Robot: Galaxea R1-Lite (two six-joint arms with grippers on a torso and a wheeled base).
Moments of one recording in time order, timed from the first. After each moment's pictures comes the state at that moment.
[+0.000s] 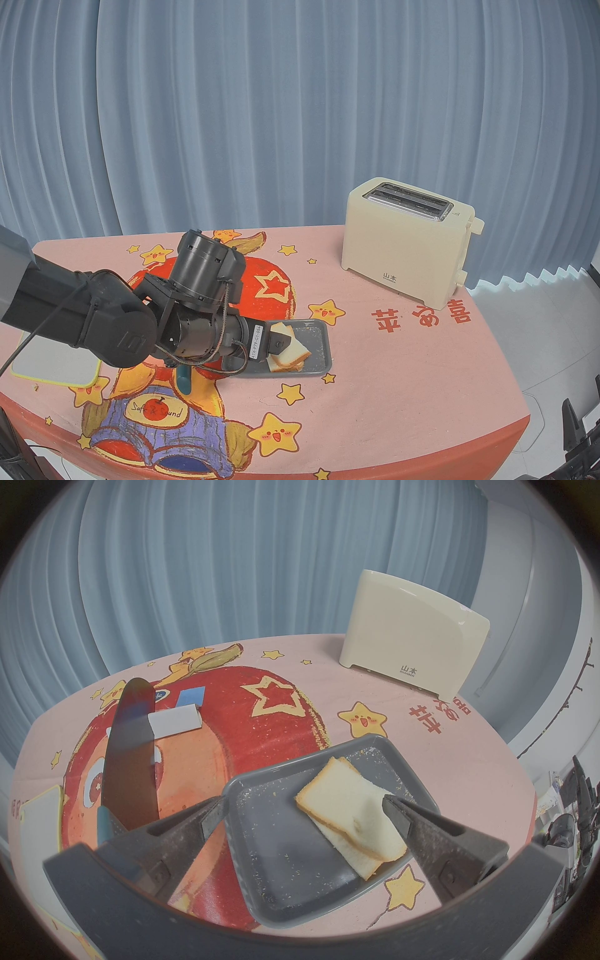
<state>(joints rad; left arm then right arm) -0.61 1.85 -1.00 -0.07 0.11 -0.25 0.00 0.02 -0.02 -0.01 0.03 0.01</state>
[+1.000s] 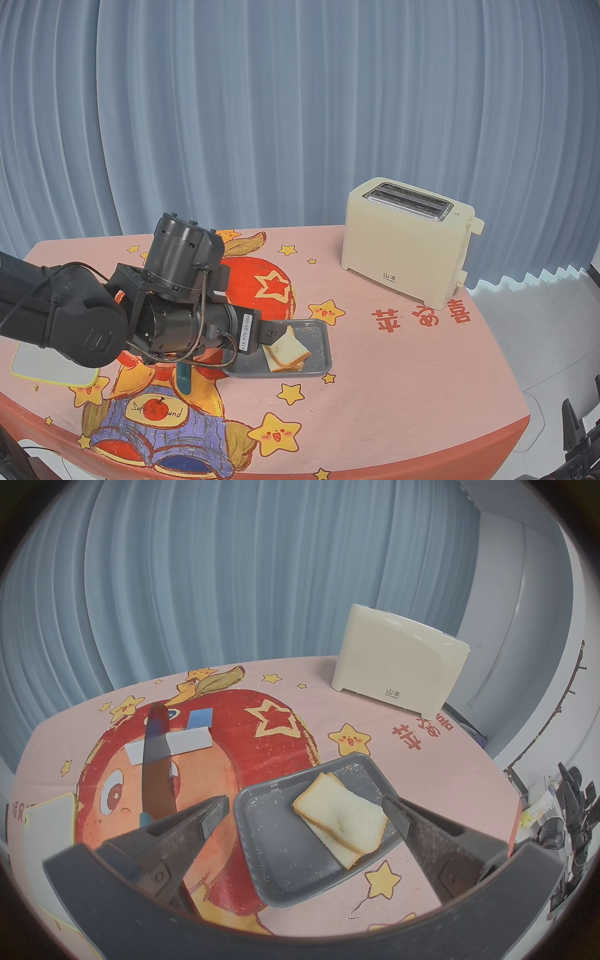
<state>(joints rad) -0.61 1.75 -0.97 -0.07 0.11 -0.25 0.00 0.02 -0.02 -0.01 0.03 0.01</state>
